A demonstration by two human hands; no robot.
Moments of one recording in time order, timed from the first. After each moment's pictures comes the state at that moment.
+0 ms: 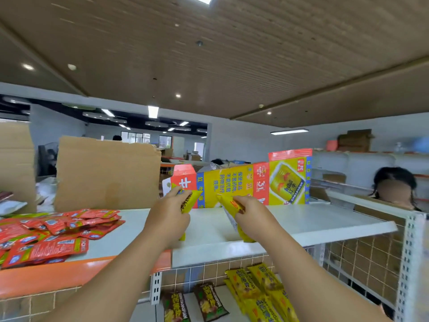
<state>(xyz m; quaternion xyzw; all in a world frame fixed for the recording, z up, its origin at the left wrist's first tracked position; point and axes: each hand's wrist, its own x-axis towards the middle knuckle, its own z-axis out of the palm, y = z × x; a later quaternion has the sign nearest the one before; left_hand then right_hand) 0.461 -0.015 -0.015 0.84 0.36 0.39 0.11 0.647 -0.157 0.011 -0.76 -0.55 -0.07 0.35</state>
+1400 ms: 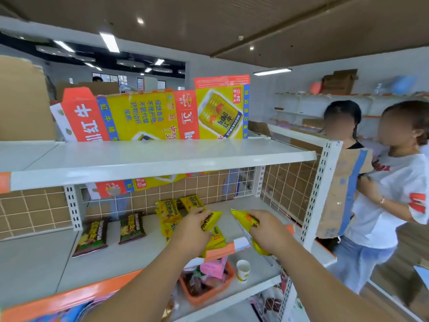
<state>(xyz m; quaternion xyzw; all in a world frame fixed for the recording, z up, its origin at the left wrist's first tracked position) 0.763 -0.250 -0.200 0.87 0.32 0.24 0.29 0.934 -0.398 -0.169 -0.83 -0.48 0.05 0.28</state>
